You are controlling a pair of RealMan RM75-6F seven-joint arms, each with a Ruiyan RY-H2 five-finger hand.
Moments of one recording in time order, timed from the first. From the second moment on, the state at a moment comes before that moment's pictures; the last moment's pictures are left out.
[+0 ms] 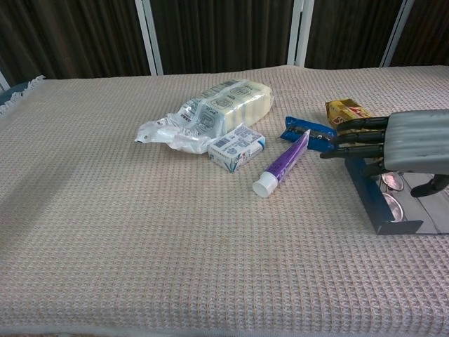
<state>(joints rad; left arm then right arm) -0.19 -1.14 -0.01 -1.60 1.53 1.38 0.09 0.74 -1.40 -0.23 -0.83 -2.05 1.26 -0.16</state>
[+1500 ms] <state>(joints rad) -0.19 -1.13 -0.01 -1.59 1.54 1.39 0.07 0.74 -1.58 -0.22 -0.62 -1.98 1.31 -0.04</state>
